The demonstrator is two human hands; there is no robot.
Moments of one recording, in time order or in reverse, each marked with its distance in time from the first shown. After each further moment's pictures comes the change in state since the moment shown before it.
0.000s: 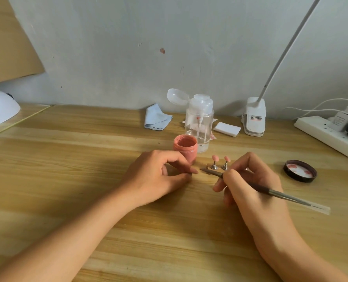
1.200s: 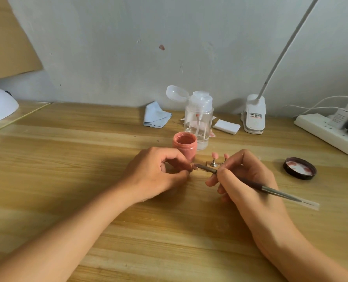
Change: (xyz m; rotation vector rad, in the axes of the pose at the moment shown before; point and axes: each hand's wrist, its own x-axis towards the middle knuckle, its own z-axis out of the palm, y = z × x) left_hand 0.001 -0.002 0.001 -0.065 0.004 -0.049; right_hand 0.000 -0.003 0.001 -0.005 -0.048 0.009
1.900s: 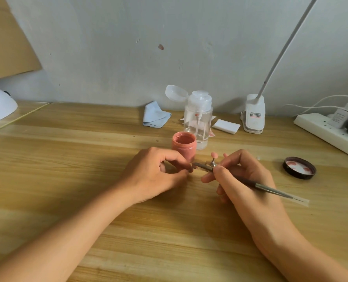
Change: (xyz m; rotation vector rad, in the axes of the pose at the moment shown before) left_hand 0.001 -0.004 0.001 0.007 0.006 0.014; right_hand 0.002 0.008 -0.002 -0.002 -0.025 -0.012
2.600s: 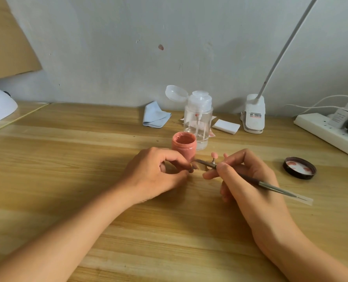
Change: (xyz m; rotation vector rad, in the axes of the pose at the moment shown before) left_hand 0.000 -0.001 0.000 0.003 -0.013 0.029; right_hand 0.001 0.004 -0.002 0.015 0.014 -0.016
